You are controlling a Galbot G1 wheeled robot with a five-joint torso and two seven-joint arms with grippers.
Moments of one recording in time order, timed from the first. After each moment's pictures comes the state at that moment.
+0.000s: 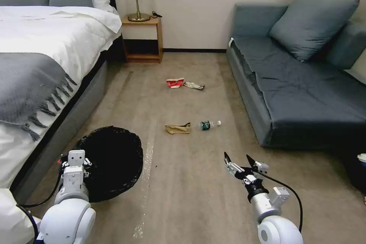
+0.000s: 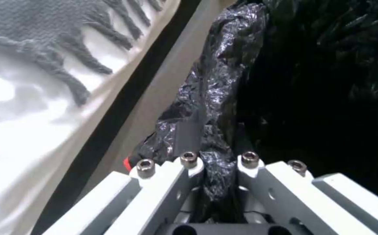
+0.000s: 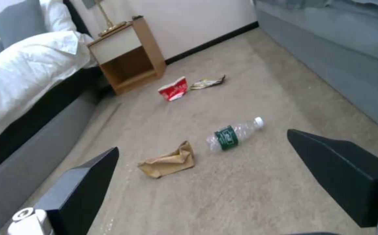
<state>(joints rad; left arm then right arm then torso) 1.52 -1.24 -0.64 -2.22 -0.12 0.62 -0.42 -1.56 1.47 0.53 2.01 0.39 -0.12 -0.06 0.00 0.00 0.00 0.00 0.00</state>
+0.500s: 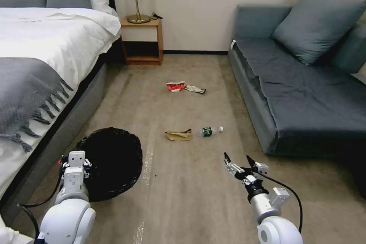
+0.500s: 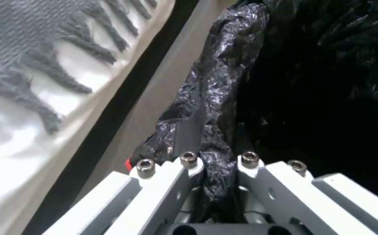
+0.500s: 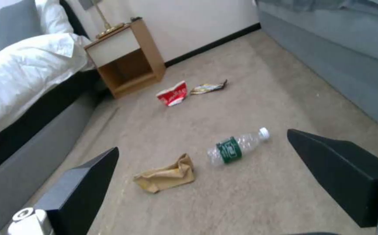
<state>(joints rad) 1.51 -1.24 -0.64 -2.19 -0.11 0.60 -0.41 -1.56 1.47 0.53 2.01 0.39 -0.11 -0.07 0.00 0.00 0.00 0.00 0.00</state>
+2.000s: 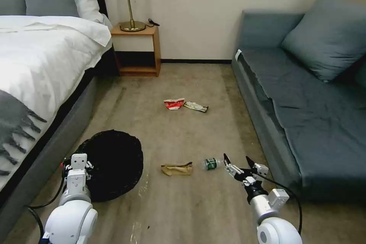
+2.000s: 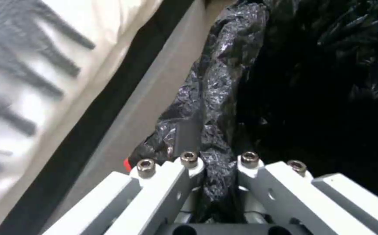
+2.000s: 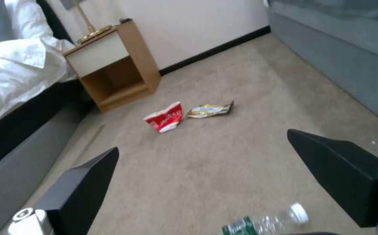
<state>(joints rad) 1.50 -1.25 -0.63 -2.14 -0.11 0.57 -0.41 -1.55 1.47 0.53 1.99 0.38 -0.11 -0.07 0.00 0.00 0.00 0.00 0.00</state>
